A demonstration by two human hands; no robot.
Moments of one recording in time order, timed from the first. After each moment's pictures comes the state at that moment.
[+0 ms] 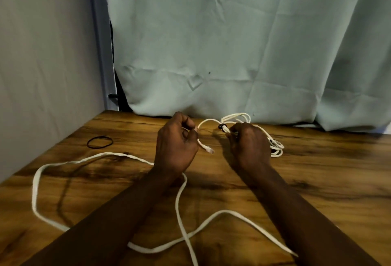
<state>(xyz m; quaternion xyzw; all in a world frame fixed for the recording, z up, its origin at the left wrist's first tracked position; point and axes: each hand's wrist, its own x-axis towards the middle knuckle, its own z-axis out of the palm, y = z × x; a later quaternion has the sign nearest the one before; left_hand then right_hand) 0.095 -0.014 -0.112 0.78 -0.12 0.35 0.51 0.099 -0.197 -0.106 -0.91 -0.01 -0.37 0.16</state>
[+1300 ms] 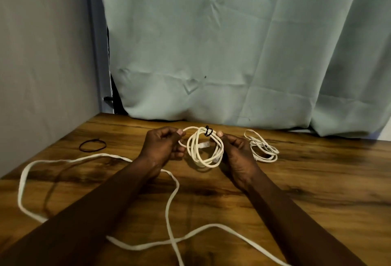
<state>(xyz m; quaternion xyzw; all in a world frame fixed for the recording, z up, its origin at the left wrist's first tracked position) 0.132 0.007 -0.121 0.65 -0.03 0.07 0.76 0.113 -0.189 -0.128 -0.58 -0.08 -0.09 0.81</state>
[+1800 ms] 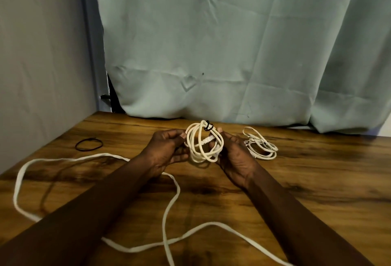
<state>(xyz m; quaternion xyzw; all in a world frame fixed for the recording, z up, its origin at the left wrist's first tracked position) 0.129 -0.004 -0.121 0.63 -0.04 -0.05 0.77 0.117 -0.194 -0.130 -0.57 -0.09 -0.01 0.82</state>
